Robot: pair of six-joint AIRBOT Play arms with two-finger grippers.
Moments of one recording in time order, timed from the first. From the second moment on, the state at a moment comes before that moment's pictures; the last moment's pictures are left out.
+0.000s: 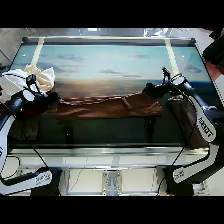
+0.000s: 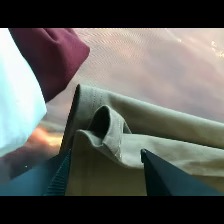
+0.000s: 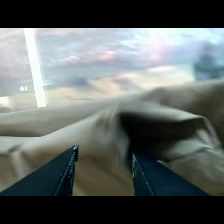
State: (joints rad) left arm 0.14 -1.31 0.93 1.28 -0.67 -1.59; right arm -0.06 -1.70 1.32 -0.85 0.90 1.35
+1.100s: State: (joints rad) left arm -0.15 -1.05 1.15 1.27 -0.79 -1.46; right arm -0.47 -1.60 1.68 -1.05 1.37 1.33
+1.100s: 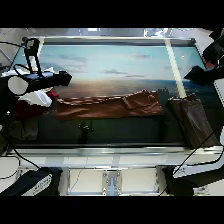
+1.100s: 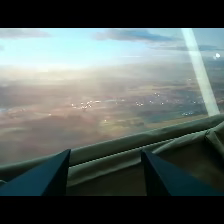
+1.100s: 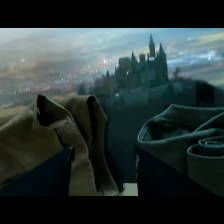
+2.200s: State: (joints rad) left arm -0.15 -1.14 1.15 1.27 -0.84 -1.52; right arm -0.25 -1.95 1.49 -0.81 1.37 1.08
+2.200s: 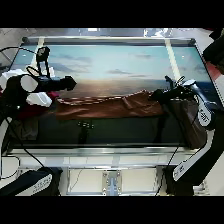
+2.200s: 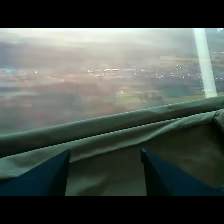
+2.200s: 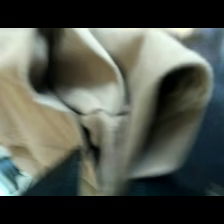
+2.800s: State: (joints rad) left arm -0.29 -1.41 1.16 1.17 -0.79 -1.51; right arm -0.10 -1.66 1.50 -0.62 1.49 1.13
